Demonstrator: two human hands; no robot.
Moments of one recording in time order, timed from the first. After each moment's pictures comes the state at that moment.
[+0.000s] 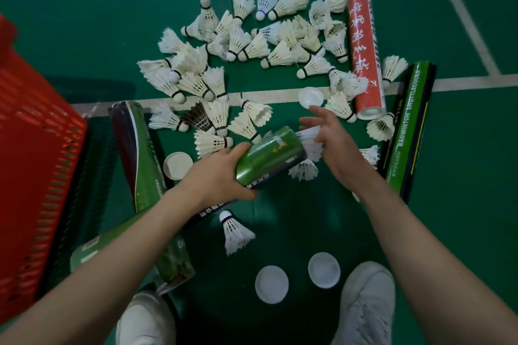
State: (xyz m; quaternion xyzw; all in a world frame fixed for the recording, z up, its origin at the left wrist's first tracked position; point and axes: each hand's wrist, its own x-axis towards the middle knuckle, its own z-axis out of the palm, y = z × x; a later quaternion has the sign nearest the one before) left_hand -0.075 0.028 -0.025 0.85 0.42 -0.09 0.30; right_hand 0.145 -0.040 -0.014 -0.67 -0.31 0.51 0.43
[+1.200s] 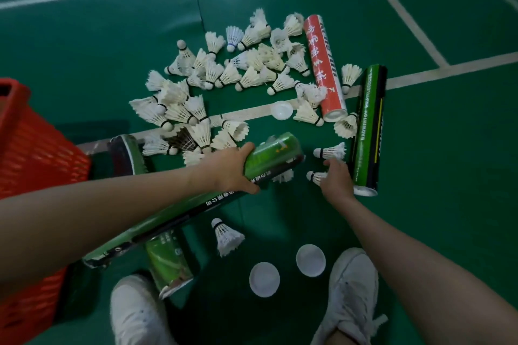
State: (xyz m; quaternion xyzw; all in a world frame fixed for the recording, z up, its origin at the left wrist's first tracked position) left_hand -0.011 0.018 0.024 0.90 0.34 -0.19 0.21; right_hand 0.183 -0.120 -0.073 -0.90 -0.28 0.28 0.18
